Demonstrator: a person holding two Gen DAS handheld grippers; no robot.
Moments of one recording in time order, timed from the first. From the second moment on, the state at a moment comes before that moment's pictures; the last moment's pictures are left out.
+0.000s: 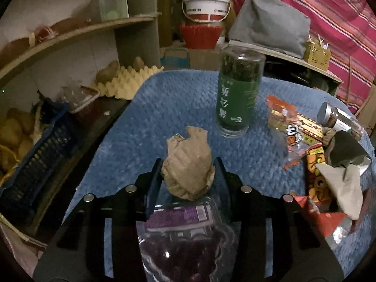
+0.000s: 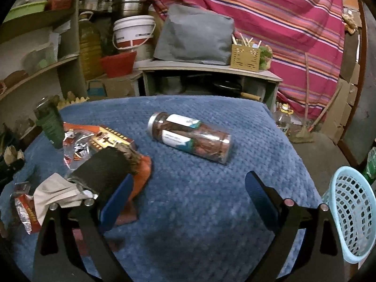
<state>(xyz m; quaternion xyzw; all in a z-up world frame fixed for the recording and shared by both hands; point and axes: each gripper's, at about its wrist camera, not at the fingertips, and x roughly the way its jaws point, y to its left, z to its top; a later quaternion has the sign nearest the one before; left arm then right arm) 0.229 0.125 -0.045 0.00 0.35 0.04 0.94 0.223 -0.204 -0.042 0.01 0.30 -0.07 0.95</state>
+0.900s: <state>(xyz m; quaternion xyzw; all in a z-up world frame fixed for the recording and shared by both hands) 0.233 0.139 -0.046 0.00 0.35 0.05 0.93 0.277 -0.138 -0.047 -0.02 0.37 0.00 0.93</state>
